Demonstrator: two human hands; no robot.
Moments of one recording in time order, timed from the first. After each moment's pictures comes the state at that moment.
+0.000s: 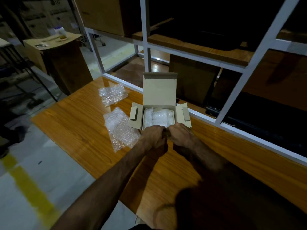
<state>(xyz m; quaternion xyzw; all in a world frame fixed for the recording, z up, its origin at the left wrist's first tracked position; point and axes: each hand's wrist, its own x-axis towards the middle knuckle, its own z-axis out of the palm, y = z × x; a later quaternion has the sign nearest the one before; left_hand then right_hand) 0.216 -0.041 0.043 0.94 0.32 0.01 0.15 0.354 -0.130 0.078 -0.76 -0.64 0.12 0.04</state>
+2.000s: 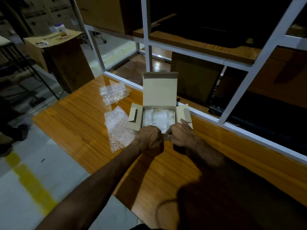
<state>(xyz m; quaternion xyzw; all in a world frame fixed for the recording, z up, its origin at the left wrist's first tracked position) 0.189 -0.022 0.048 0.94 0.33 -0.05 0.10 0.360 -0.111 0.064 -0.74 -0.67 0.11 -0.04</state>
